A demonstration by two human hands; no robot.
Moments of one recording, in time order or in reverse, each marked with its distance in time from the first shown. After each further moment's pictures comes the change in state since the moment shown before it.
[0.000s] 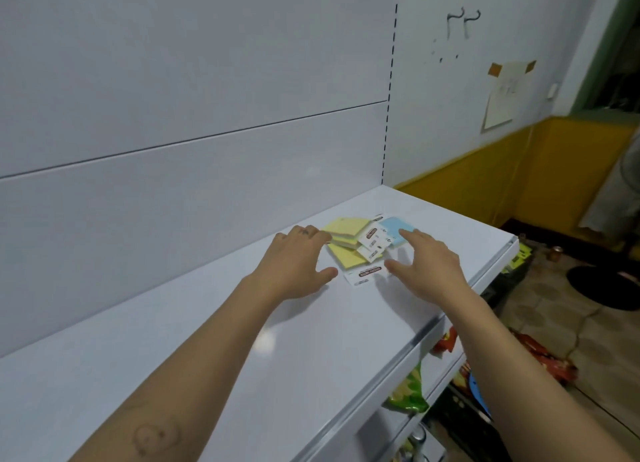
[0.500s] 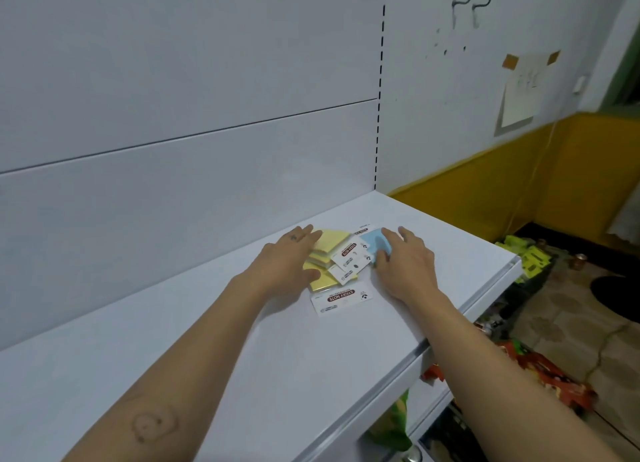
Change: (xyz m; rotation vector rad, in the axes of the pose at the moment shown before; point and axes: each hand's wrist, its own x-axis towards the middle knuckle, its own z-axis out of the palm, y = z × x) left_hand 0.071 0.010 0.030 -0.135 -0.163 -0.139; right_hand 0.081 0.035 0.031 0.038 0.075 -0.060
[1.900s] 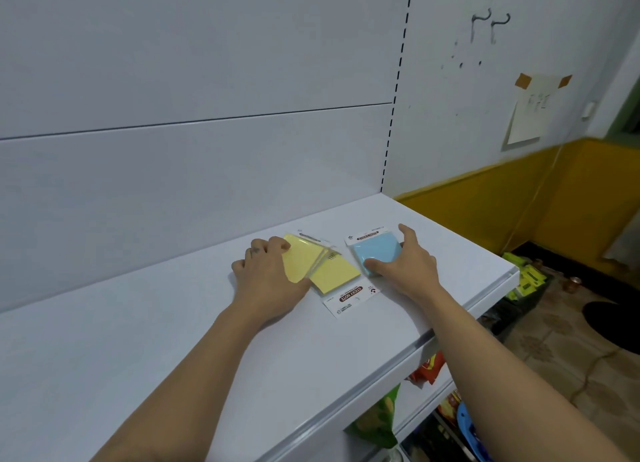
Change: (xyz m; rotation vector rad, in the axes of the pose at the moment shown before) left_hand -0.046 -0.001 0.032 -0.215 0.374 -0.367; right_hand -0.005 0.002 -0.012 0.331 -0.072 0.060
